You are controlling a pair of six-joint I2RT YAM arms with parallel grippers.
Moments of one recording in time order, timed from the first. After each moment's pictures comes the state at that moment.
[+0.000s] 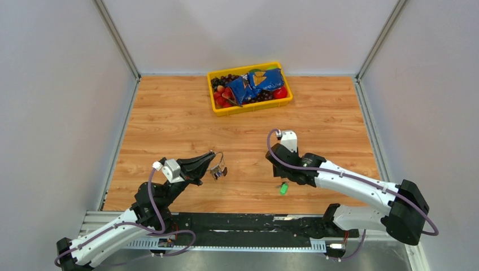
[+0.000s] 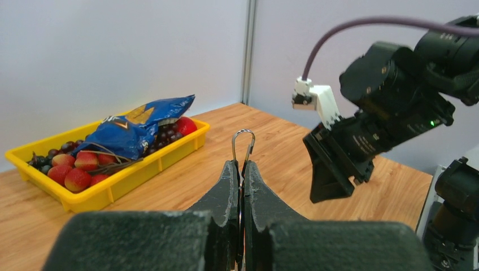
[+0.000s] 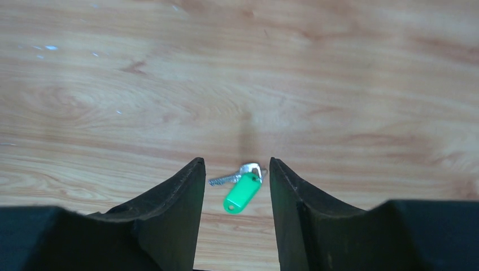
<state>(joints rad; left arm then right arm) -0.95 0.20 0.12 0.50 -0.11 -0.03 0.96 1.16 0.77 -0.70 0.51 0.76</state>
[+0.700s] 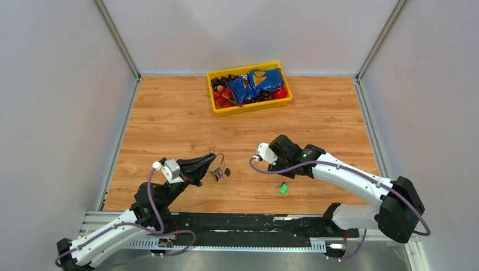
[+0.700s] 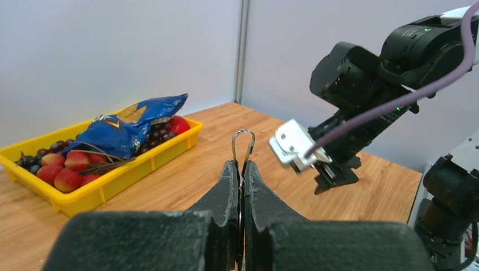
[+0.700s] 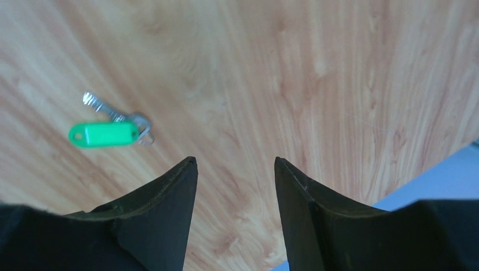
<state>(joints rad) -0.95 0.19 0.12 0.49 -0.09 -0.05 0.85 1.24 0.86 -0.71 0.30 -0.47</state>
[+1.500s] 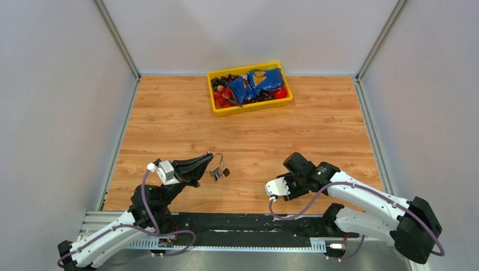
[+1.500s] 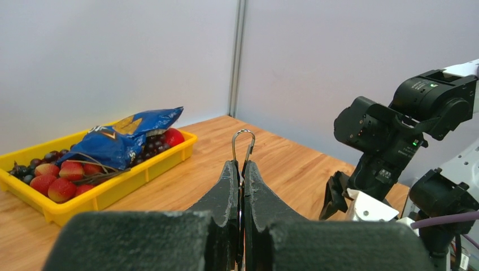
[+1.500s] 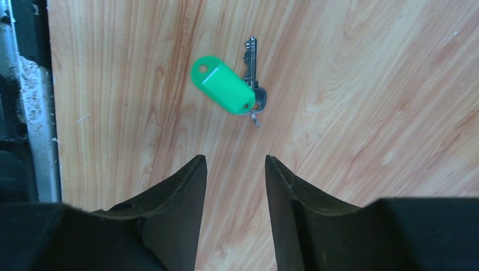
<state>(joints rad) -0.95 0.13 0.12 0.48 -0.09 -0.07 0.83 1.00 0.58 -0.80 -0.08 -1.09</state>
